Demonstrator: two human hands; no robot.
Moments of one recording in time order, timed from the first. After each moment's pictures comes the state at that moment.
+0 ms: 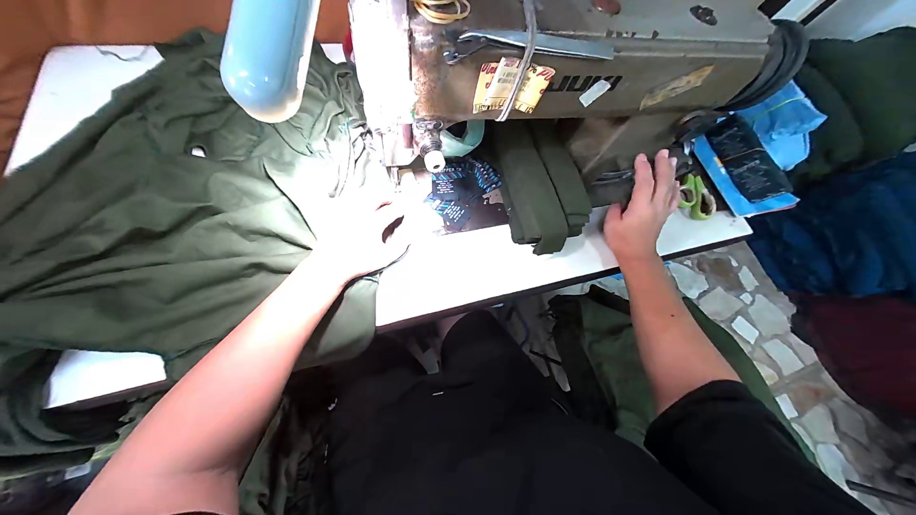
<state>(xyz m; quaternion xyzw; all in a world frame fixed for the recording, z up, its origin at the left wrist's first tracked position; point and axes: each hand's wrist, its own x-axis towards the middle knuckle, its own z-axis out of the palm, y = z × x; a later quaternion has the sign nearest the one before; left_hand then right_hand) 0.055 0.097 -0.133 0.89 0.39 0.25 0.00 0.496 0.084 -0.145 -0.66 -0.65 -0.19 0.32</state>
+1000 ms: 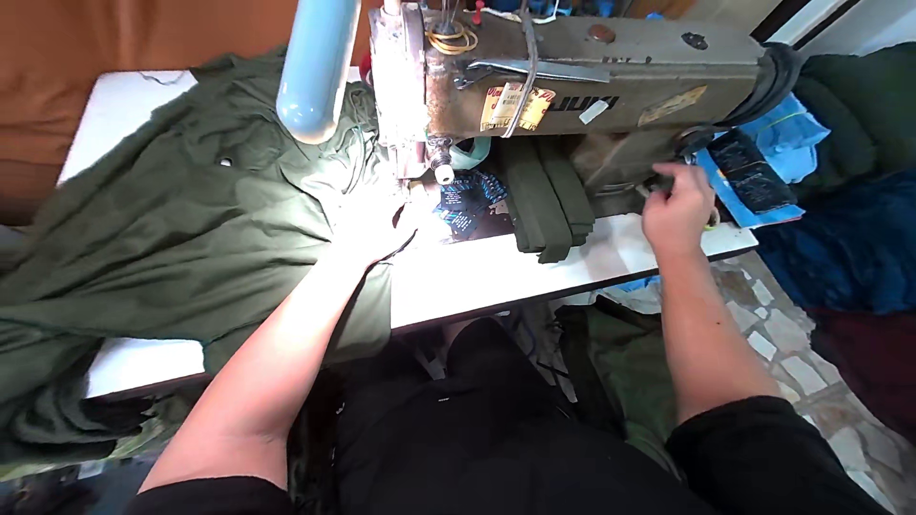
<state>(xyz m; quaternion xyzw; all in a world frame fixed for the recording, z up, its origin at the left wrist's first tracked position) 0.060 0.120 -0.128 0.85 0.47 0.23 0.01 0.499 0.081 -0.080 -0.71 -0.62 -0.08 0.31</state>
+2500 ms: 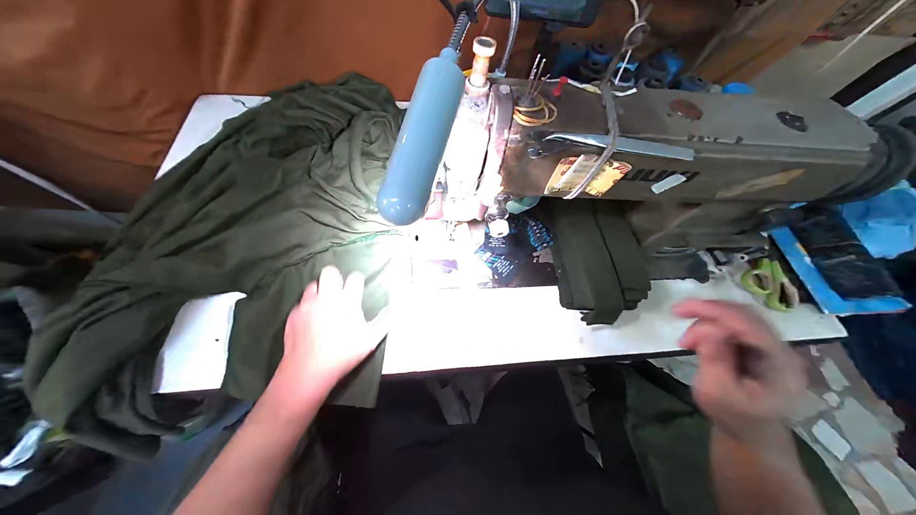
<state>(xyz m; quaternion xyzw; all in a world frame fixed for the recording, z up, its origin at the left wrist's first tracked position) 0.010 0.008 -0.087 0.67 0.73 0.07 0.07 0.431 0.002 -0.064 -0.41 -0.79 0.04 0.46</state>
